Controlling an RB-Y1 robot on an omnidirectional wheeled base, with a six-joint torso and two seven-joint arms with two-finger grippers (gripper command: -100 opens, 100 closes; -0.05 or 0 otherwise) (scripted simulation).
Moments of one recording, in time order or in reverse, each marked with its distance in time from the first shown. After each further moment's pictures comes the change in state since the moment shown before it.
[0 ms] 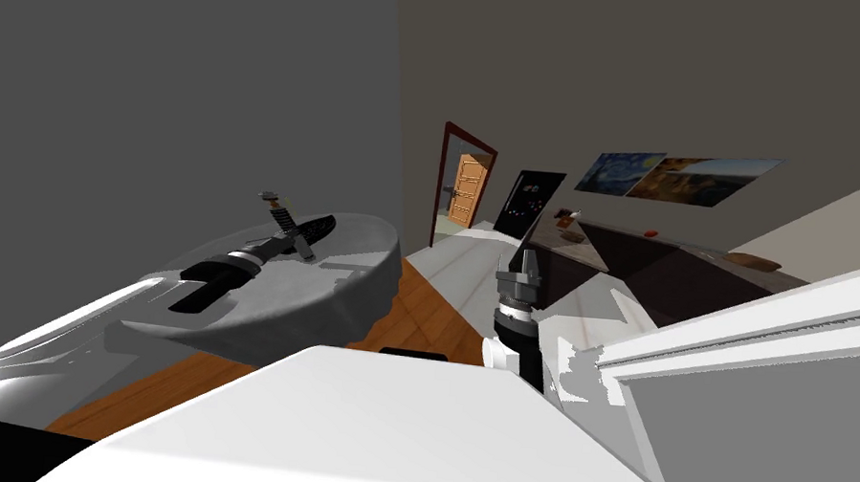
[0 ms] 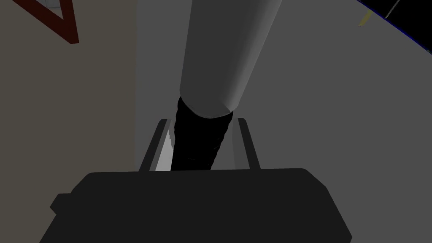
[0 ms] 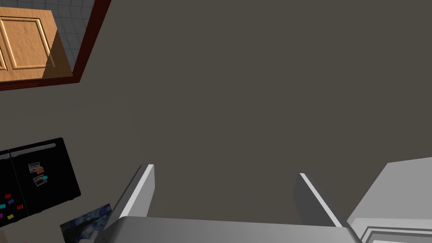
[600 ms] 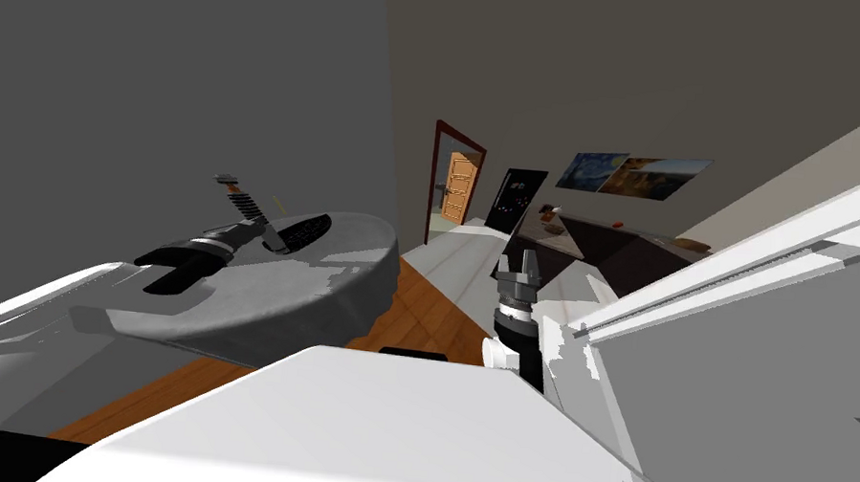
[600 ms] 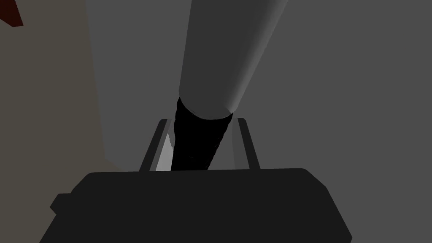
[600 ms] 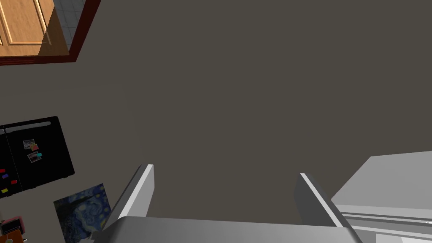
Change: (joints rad) left arm -0.071 0.077 0.090 0.151 0.030 0.085 0.028; right arm 0.000 0.000 0.000 0.000 0.000 0.000 0.000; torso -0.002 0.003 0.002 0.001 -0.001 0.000
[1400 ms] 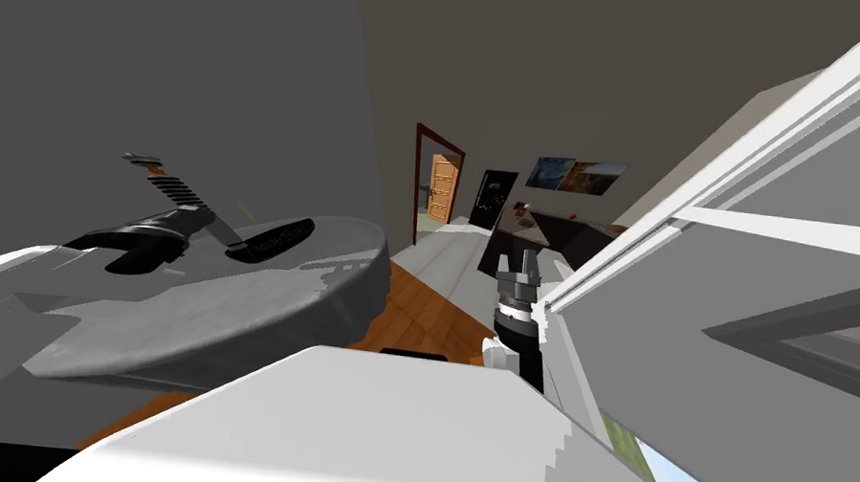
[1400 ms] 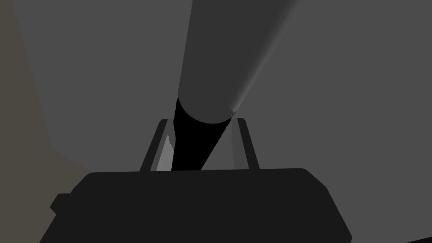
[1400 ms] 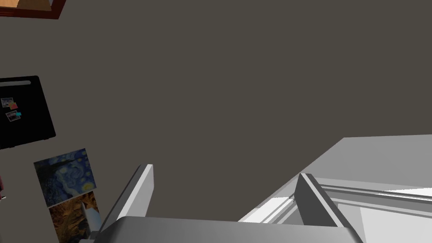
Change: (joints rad) left arm -0.090 0.086 0.085 0.203 0.036 0.140 0.036; right arm 0.000 0.000 0.000 0.000 0.000 0.000 0.000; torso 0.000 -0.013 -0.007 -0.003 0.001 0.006
